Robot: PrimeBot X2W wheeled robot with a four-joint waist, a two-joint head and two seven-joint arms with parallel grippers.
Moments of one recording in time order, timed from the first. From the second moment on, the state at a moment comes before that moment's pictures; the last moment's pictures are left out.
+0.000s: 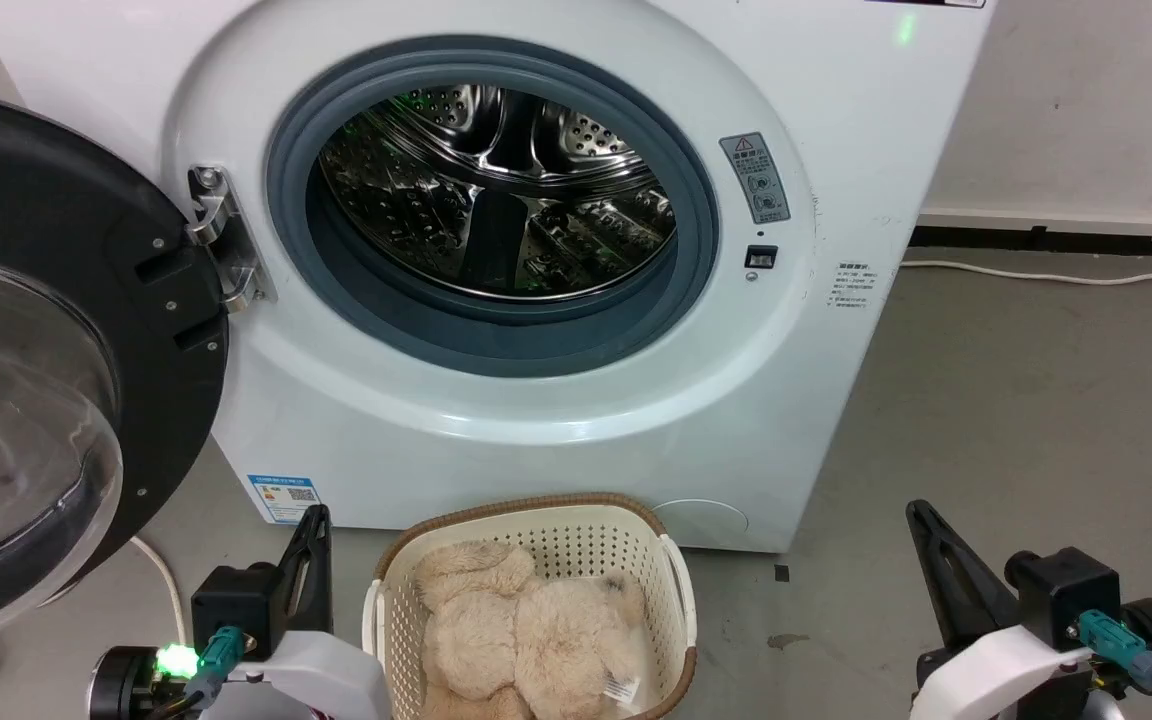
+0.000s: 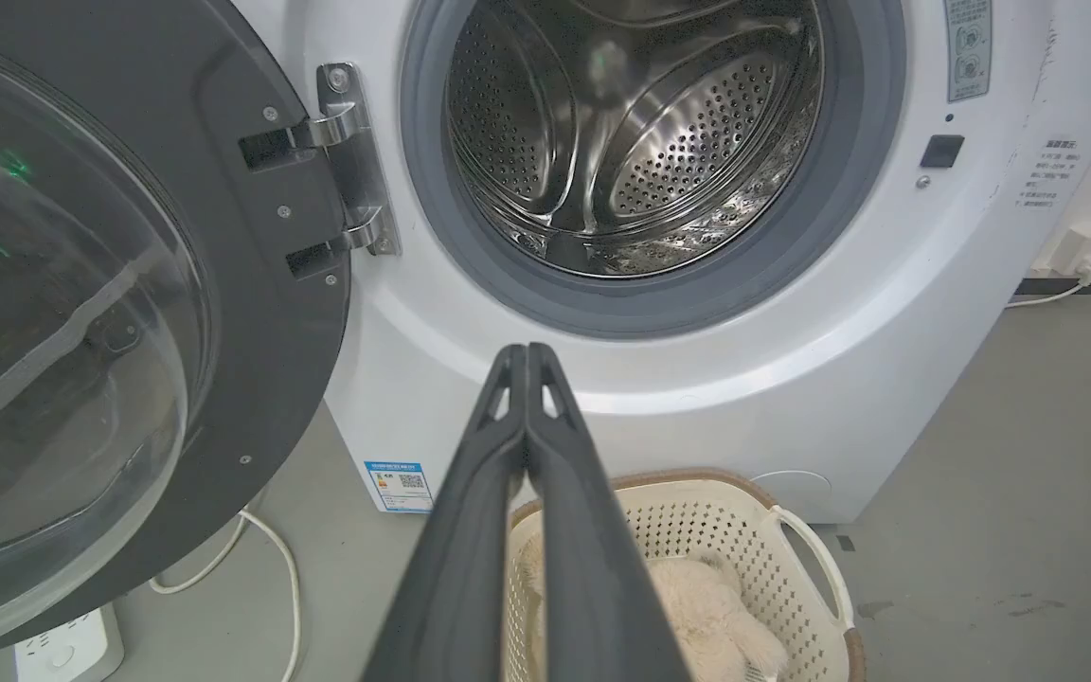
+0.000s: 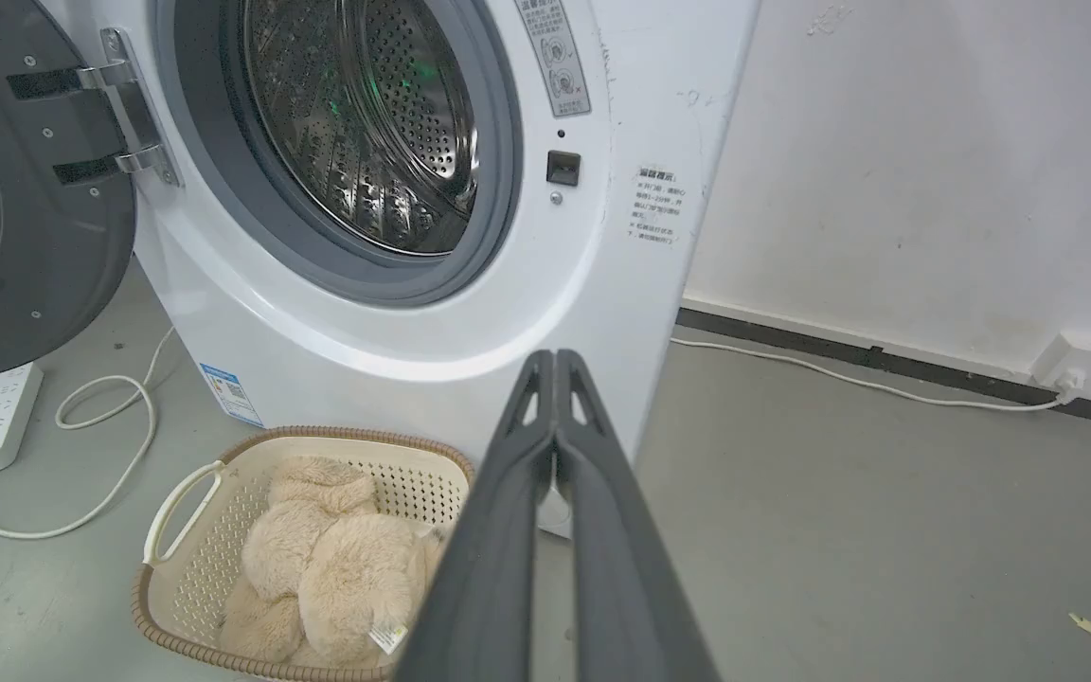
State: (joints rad) left arm 0.02 0.05 0.00 0.00 0.00 0.00 0.00; right arm 0.01 -0.05 0.00 0.00 0.01 0.13 0.00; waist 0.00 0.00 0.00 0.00
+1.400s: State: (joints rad) left arm -0.10 0.05 -0.09 0.18 -0.08 0.06 -0.07; right arm -0.02 -0.08 -0.02 -0.03 0.10 0.13 -0.07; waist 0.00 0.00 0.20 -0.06
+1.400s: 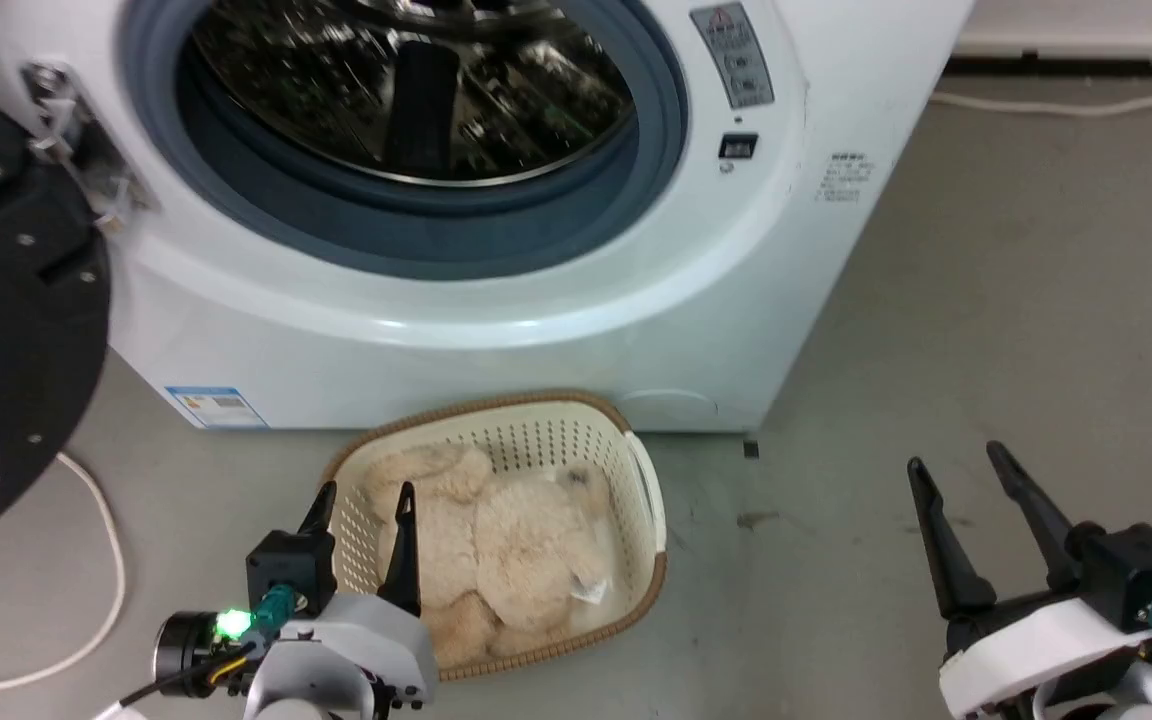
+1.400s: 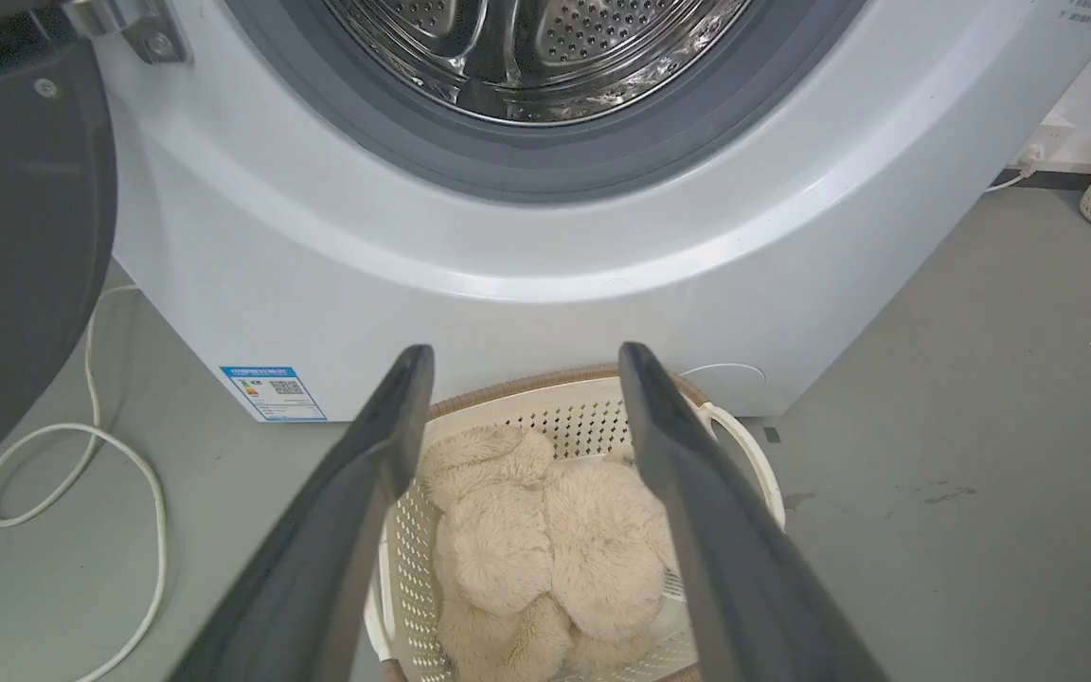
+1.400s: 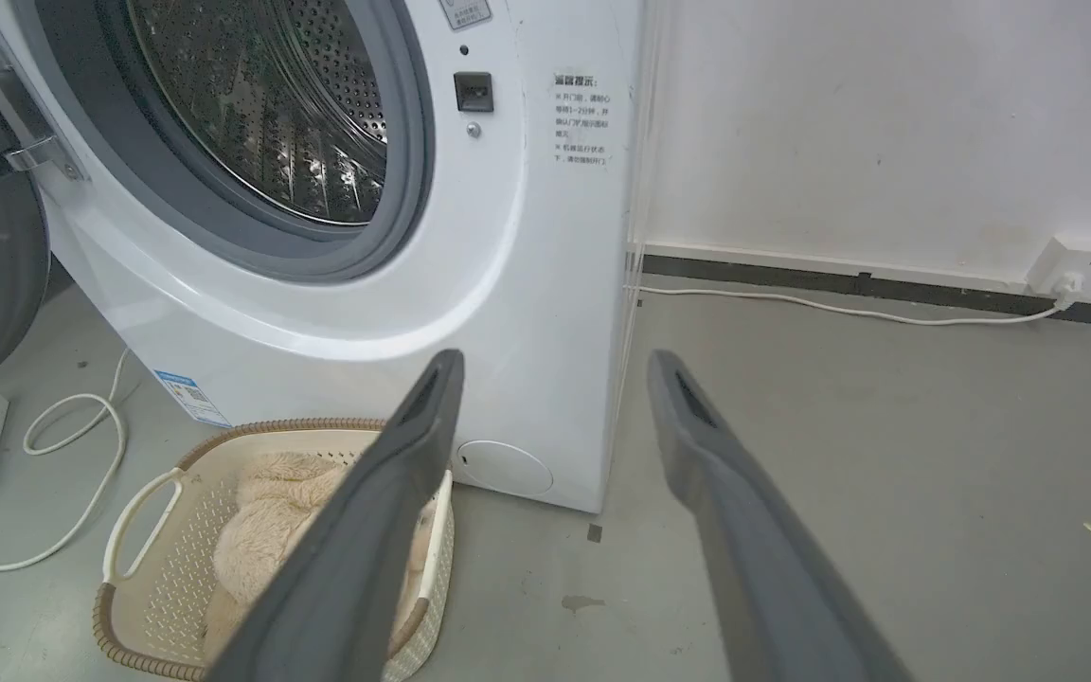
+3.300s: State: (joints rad) left arm -0.68 0.18 -0.29 0.91 -0.25 0.10 0.10; right arm -0.18 -0.13 0.03 -0.05 0.34 0.13 -0.19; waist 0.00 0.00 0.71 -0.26
